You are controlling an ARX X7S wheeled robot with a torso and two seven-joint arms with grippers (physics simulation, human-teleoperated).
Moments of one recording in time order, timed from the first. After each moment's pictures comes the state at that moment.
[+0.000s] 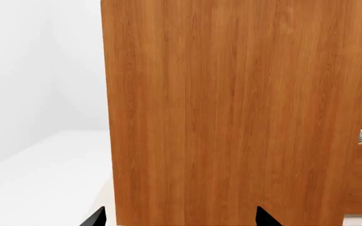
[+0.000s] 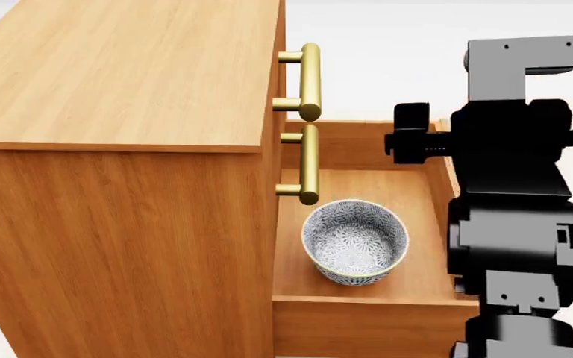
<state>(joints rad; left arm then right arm) 0.37 -0.46 0.38 0.27 -0.19 0.37 -0.50 1.19 0.17 -0.02 0.77 -0.04 0.63 -0.07</state>
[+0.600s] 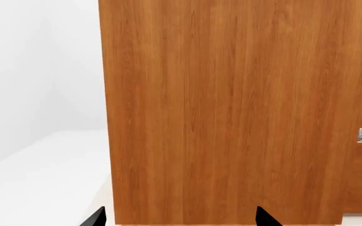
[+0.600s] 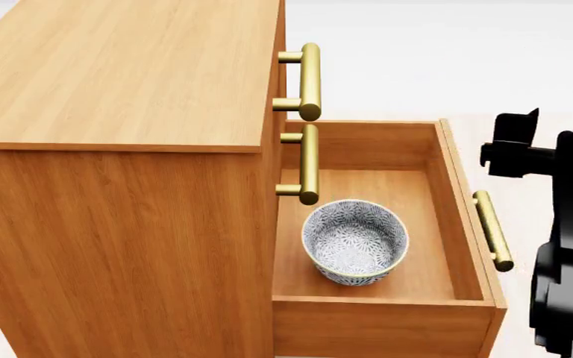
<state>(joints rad) 0.37 -0.46 0.39 0.27 -0.19 0.37 -0.50 1.00 0.30 0.08 0.42 -0.03 0.70 0.00</state>
